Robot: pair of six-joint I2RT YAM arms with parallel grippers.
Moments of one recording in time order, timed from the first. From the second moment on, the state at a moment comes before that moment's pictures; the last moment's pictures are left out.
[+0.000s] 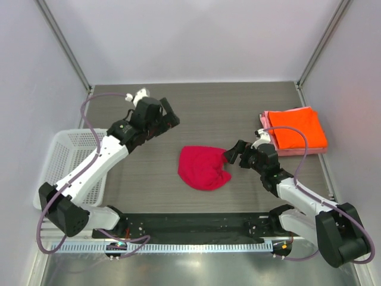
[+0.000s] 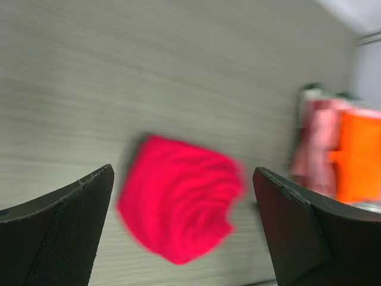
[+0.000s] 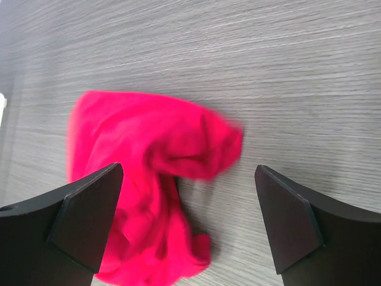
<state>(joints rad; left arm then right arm) -0.60 1.33 1.38 -0.63 -0.25 -0.91 0.35 1.03 0.32 0.27 -0.10 0.58</state>
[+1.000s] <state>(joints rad) -0.60 1.21 0.67 -0.12 -0.19 -0.54 0.35 1.50 0.67 0.27 -0.34 0.65</state>
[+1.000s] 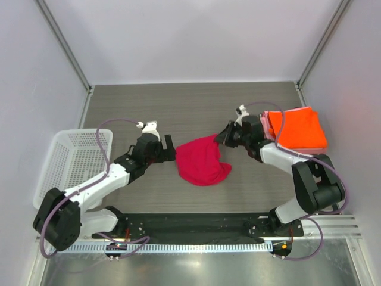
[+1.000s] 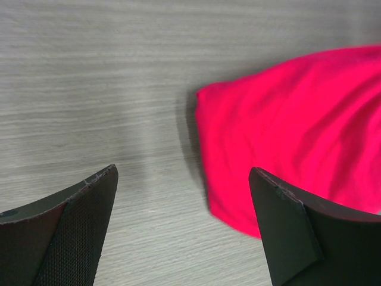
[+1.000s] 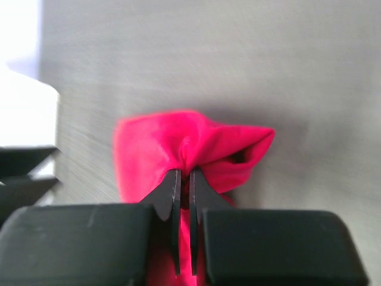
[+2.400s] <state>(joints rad) -0.60 1.11 0.61 -0.15 -0.51 -0.60 0.75 1.64 1.01 -0.25 0.08 0.37</state>
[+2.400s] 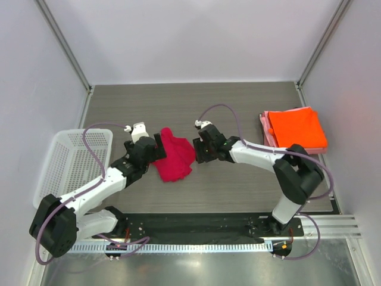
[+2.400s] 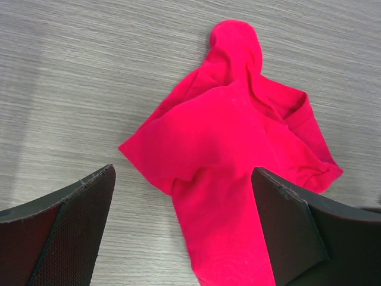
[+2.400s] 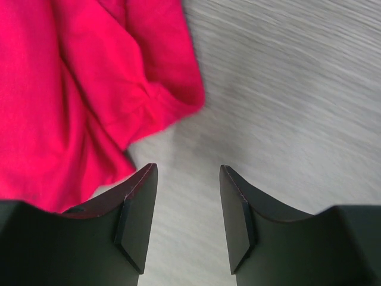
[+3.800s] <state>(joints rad) -0.60 0.94 0.62 -0.07 -0.20 -0.60 0.68 1.28 1.63 -0.52 0.08 0.31</state>
